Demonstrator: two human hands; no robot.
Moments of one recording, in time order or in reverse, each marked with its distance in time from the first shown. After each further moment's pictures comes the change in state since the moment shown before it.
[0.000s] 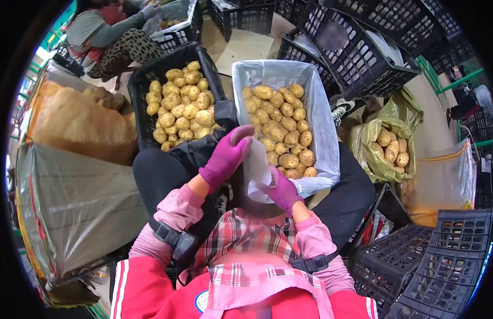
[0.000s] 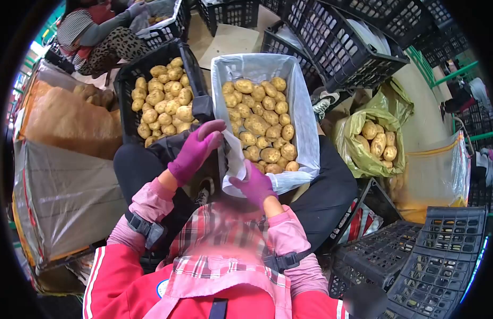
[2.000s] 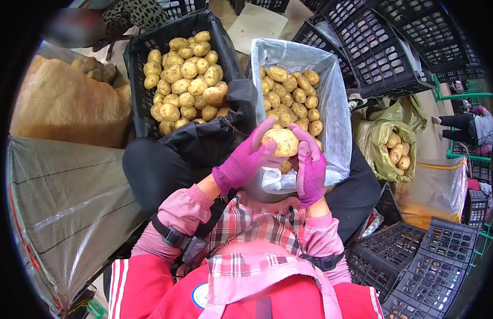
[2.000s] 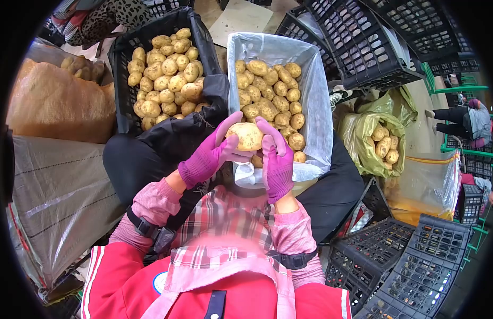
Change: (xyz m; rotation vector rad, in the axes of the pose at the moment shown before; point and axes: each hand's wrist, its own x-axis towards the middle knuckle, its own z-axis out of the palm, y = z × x) left_hand -0.029 -0.008 -0.008 -0.396 -0.170 -0.042; right_hand 0.002 -0.104 -0.024 0.579 0.318 -0.347
